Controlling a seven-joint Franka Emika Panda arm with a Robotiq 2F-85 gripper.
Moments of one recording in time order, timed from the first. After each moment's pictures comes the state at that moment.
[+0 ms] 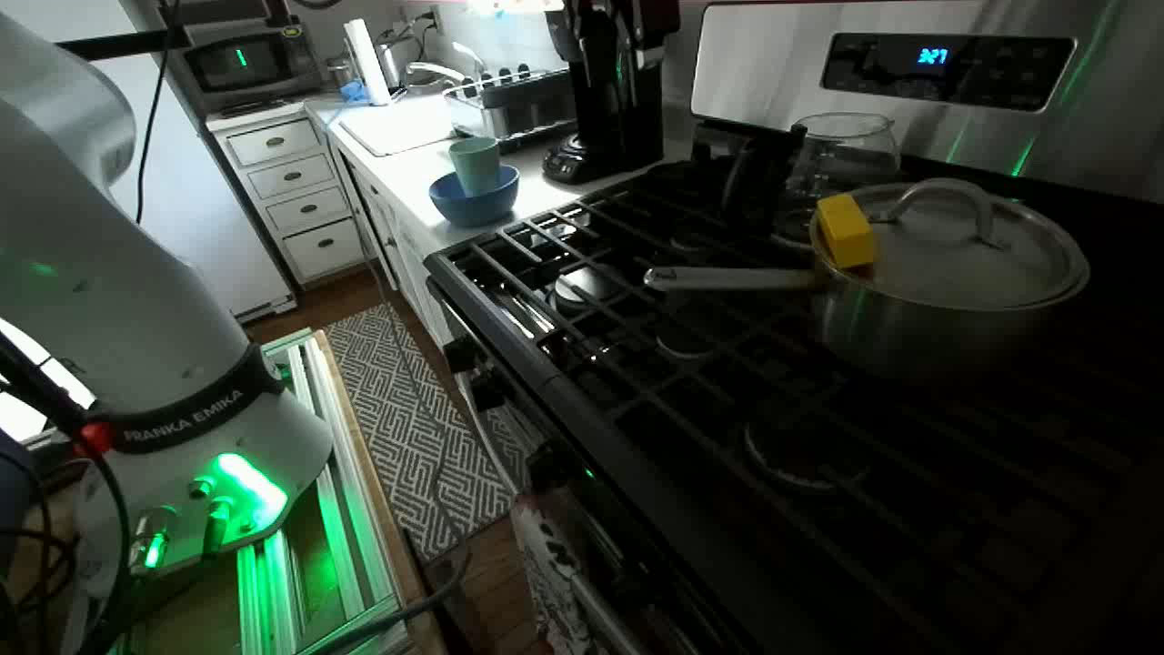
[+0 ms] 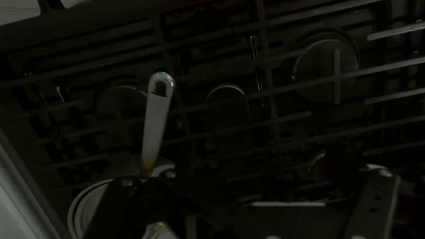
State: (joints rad) arm -0.16 -0.45 -0.13 -2.49 -0.08 2.12 -0.01
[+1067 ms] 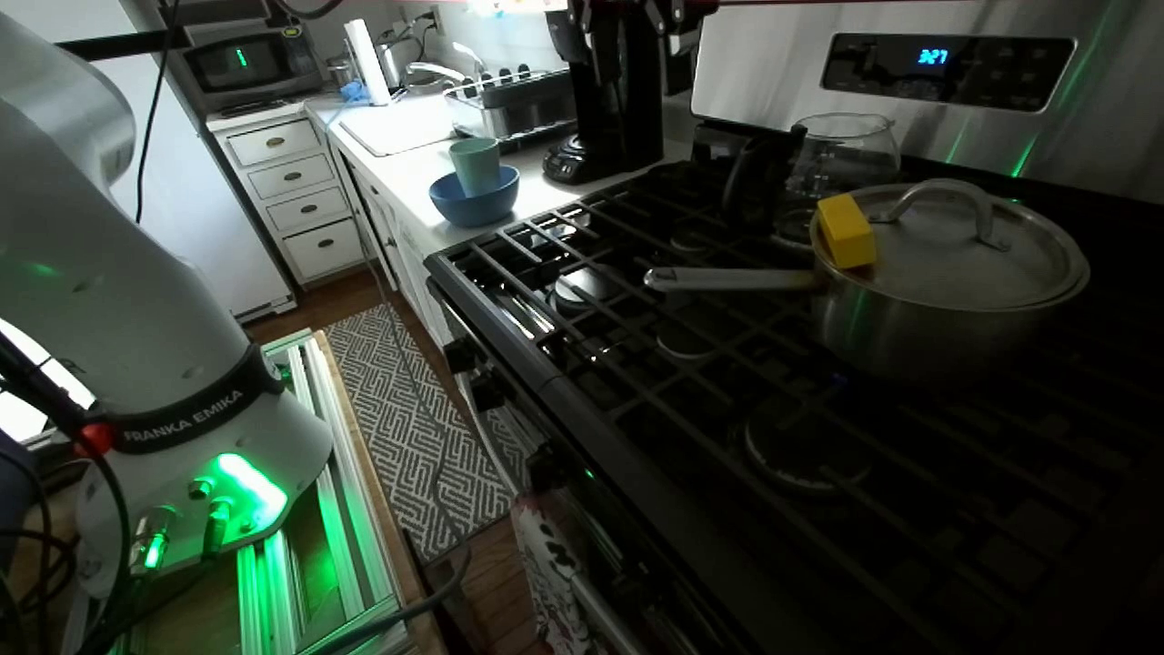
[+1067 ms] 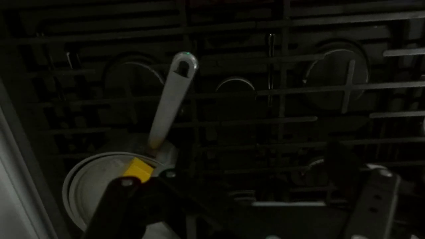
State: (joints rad) arm -0.16 -0.44 -0.17 -2.46 -0.10 2.12 -0.21
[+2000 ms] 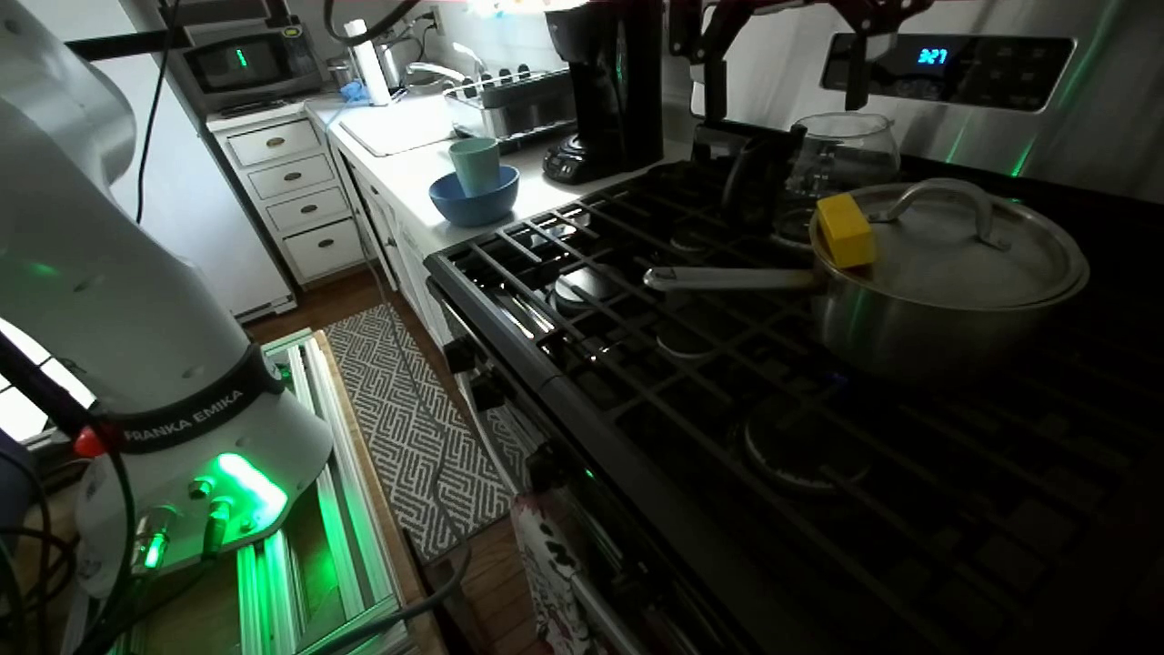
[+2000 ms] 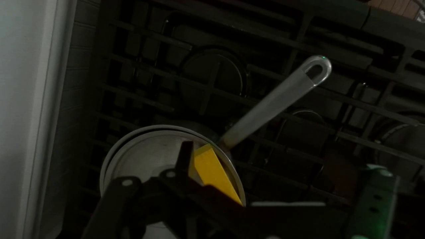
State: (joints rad) arm -0.16 -0.15 -0.27 -2.21 -0.26 2.07 -0.60
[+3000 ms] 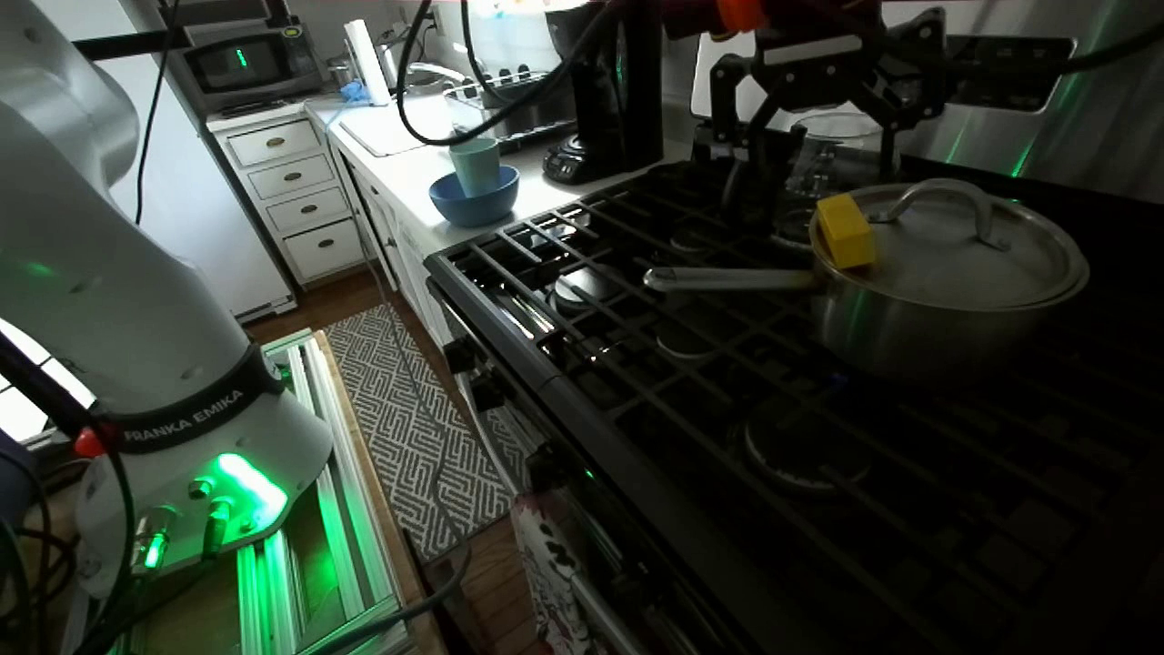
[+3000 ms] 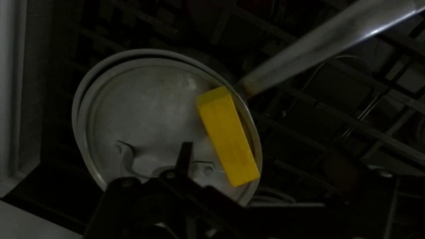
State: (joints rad) arm -0.18 -0.03 -0.28 -2.31 -0.04 2.51 -0.86
